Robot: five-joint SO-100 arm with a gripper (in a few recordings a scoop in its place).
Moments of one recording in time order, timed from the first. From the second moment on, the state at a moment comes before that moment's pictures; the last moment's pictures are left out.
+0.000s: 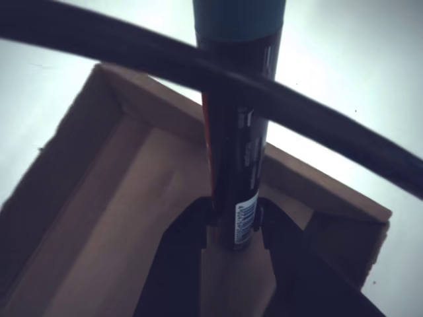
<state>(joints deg) -25.2 71.3 89.6 26.6 -97.6</state>
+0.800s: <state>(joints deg) -41.3 120.5 102.2 30.5 -86.8</state>
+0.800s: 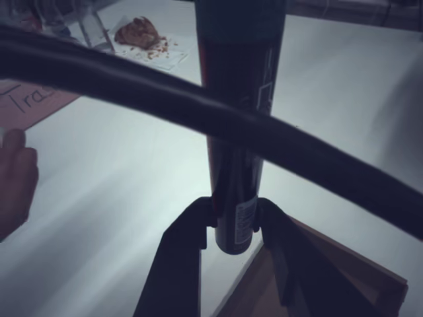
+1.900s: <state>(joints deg) -48.2 124.7 109.2 34.5 -67.4</state>
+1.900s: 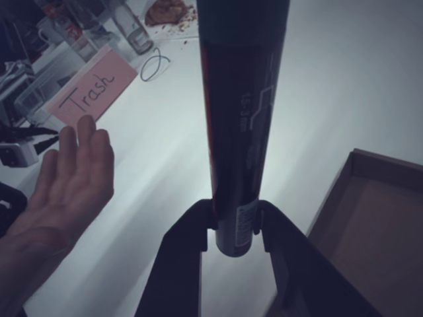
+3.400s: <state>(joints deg) -57.0 110.7 96.5 46.8 -136.5</state>
